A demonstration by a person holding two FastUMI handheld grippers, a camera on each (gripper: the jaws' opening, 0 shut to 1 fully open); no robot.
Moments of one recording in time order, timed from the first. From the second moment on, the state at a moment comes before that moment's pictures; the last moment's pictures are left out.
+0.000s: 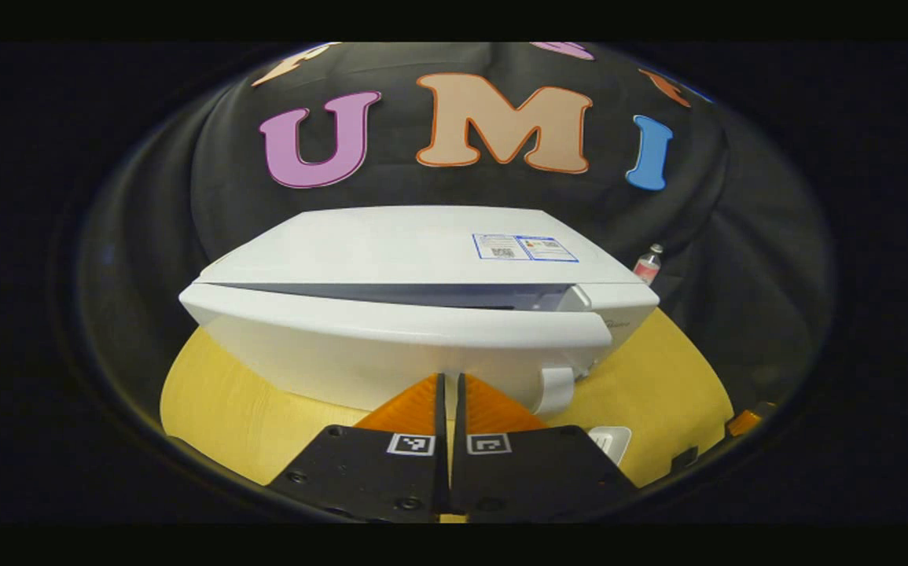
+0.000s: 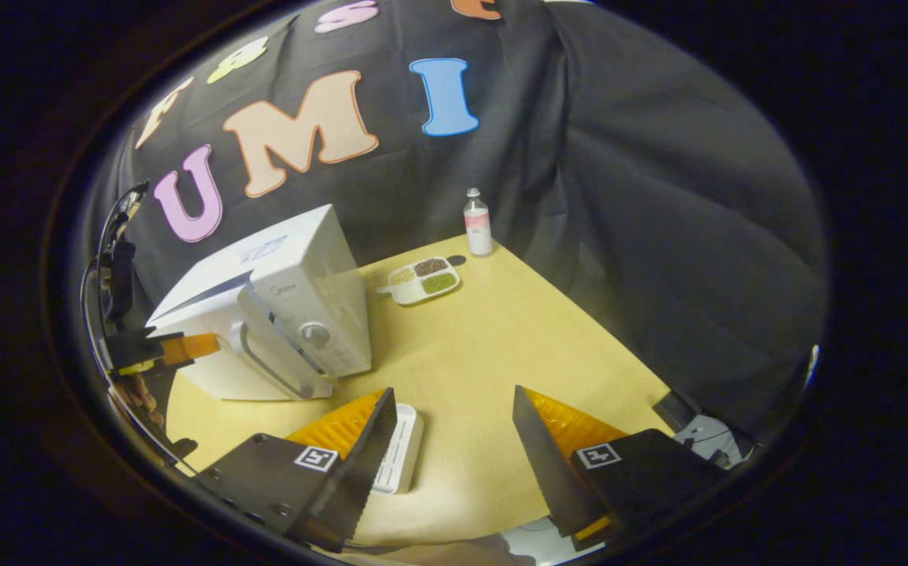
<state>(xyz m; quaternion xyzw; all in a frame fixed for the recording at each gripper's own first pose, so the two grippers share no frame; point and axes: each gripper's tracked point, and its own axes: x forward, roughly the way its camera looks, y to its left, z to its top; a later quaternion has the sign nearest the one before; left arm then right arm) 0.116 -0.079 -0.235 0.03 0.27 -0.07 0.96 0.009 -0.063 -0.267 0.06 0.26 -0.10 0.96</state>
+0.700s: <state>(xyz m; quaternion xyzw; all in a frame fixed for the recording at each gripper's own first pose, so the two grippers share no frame) 0.132 -0.081 -0.233 0.02 0.26 -0.06 0.96 0.022 -0.062 -0.267 0.07 0.26 -0.10 0.96</state>
